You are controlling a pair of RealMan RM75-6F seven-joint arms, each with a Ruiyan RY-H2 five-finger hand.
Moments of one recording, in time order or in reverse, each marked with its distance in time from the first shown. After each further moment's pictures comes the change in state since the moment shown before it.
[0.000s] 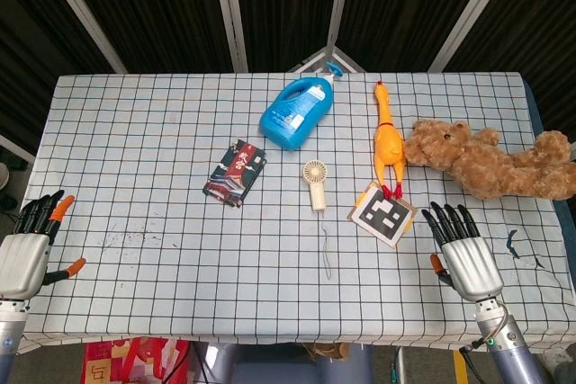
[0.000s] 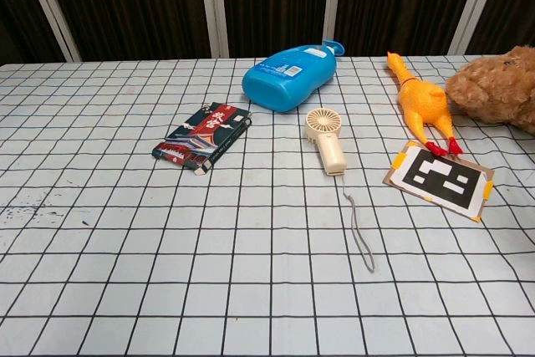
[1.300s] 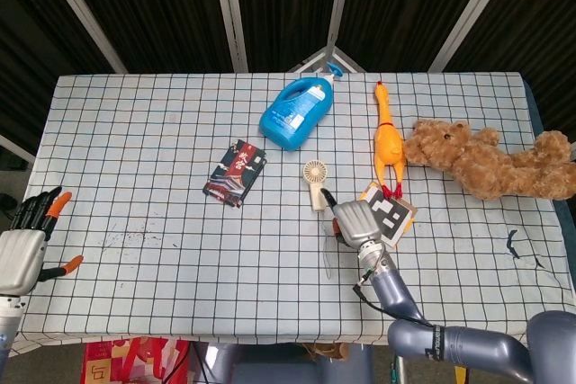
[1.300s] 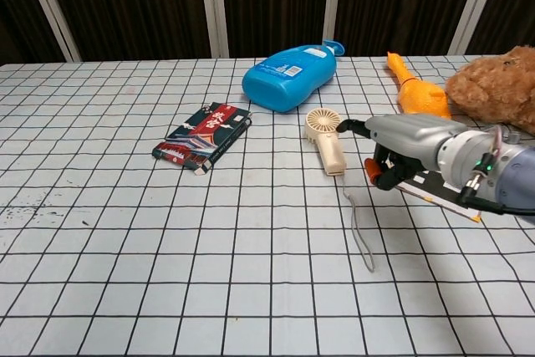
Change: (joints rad) left arm -0.014 0.027 -0.007 0.008 -0.009 -0.026 -0.058; right arm 0.412 -0.440 0.310 0.149 0.639 -0.460 -0.342
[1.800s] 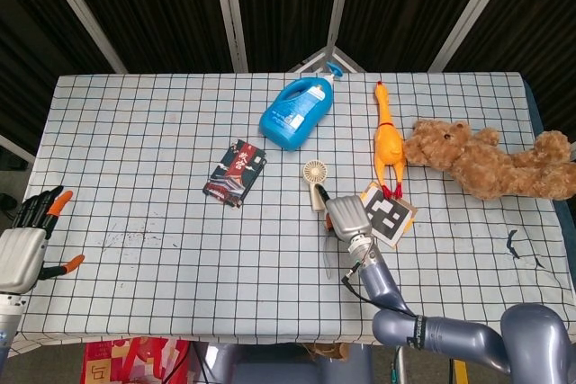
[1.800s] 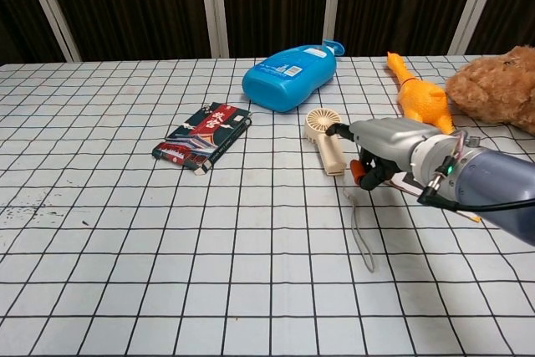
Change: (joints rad) left arm -0.008 0.008 0.000 -0.003 -0.007 -0.020 -0.027; right arm 0.060 -0.082 0.013 0.118 0.060 -0.010 -0.008
